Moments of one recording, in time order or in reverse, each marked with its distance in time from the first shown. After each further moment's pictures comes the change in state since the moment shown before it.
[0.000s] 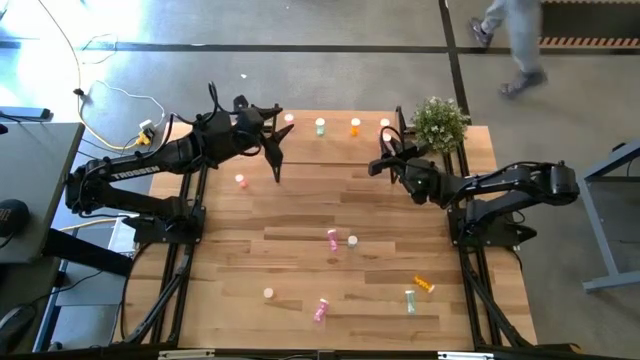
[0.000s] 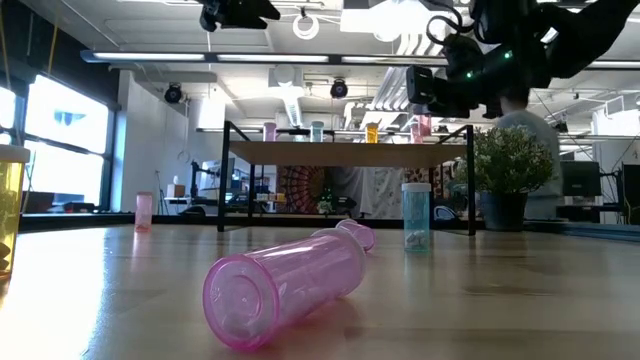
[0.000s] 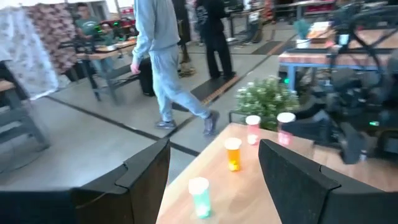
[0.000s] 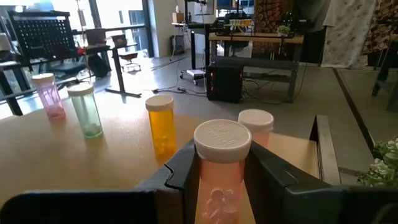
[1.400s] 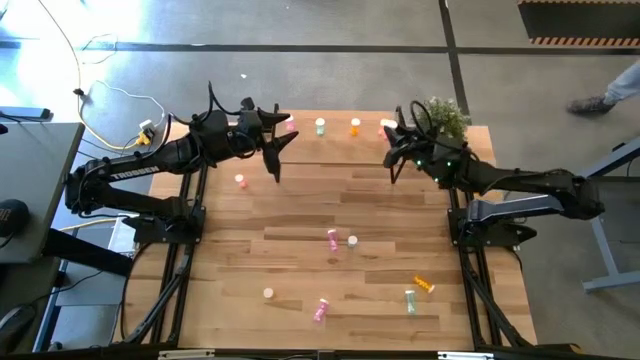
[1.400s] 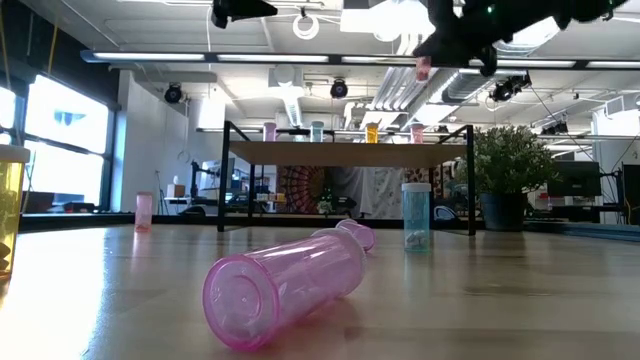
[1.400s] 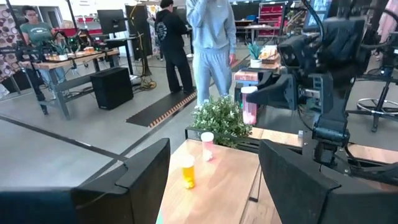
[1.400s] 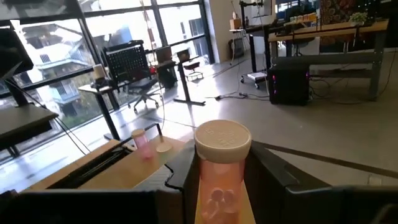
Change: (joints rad) left arm -0.001 -0.005 0.000 0.047 0.189 -0.054; right arm -0.051 -0.308 0.183 -0.407 -0.316 0.096
